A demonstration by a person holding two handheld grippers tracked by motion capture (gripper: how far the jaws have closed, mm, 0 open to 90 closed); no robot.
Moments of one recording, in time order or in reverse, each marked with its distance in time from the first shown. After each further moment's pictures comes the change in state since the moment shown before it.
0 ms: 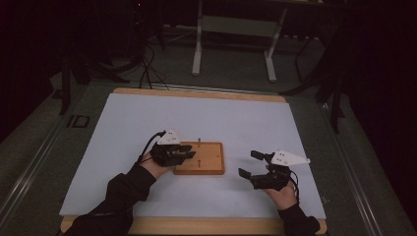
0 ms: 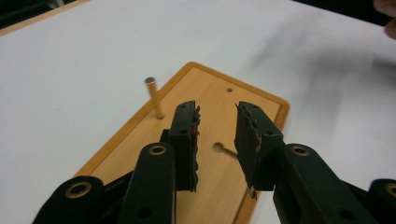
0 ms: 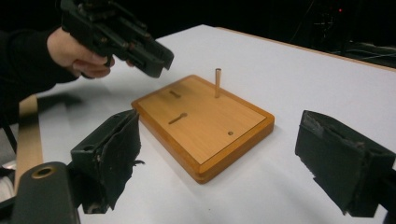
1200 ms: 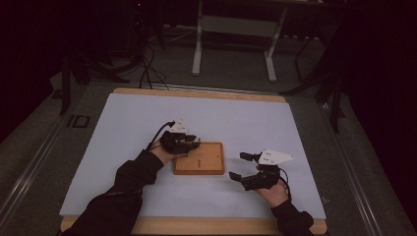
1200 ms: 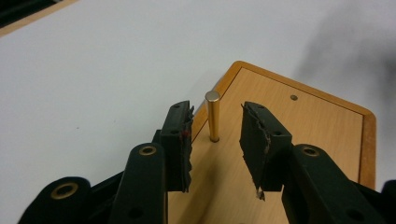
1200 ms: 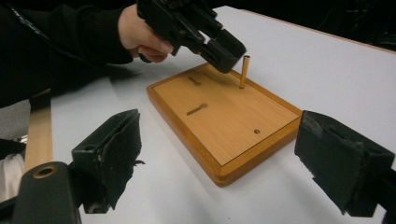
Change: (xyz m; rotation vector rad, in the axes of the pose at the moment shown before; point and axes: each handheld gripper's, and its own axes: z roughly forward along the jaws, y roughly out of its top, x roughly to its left) left arm 0.038 0.010 0.049 0.053 0.024 0.038; right arm 0.006 0.001 0.025 0.069 0.078 -0.044
